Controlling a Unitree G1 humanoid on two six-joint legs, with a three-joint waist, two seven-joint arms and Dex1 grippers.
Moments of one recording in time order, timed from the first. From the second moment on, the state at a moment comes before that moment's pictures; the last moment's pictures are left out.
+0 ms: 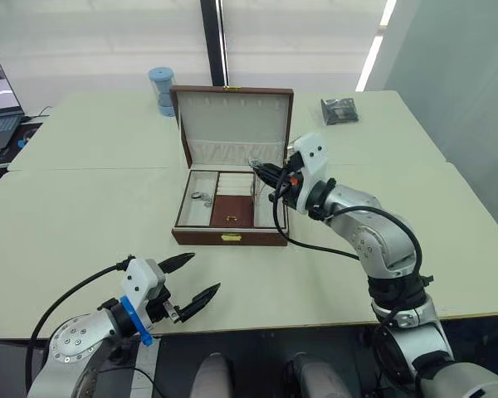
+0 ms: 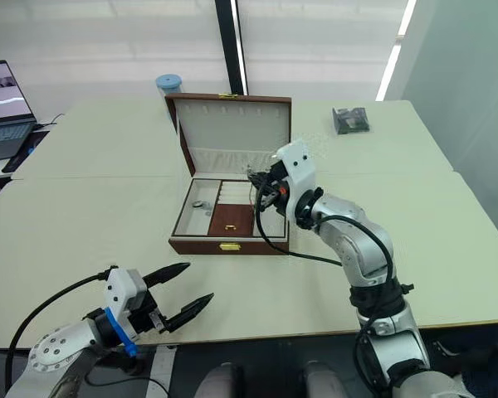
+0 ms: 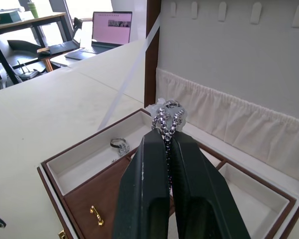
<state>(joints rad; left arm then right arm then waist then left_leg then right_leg) 0.31 0.57 0.16 -0.39 -0.43 0.12 -0.81 -0.70 -0.13 0.12 -0.19 0.34 0.78 0.43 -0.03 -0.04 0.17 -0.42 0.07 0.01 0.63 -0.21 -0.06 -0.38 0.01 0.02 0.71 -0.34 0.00</state>
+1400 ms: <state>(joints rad) 0.27 0.57 0.19 -0.39 -0.50 0.23 -0.79 -0.55 -0.32 0.13 -0.11 0.30 0.55 0.60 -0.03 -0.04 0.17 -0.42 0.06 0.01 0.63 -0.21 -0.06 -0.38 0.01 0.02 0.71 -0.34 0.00</state>
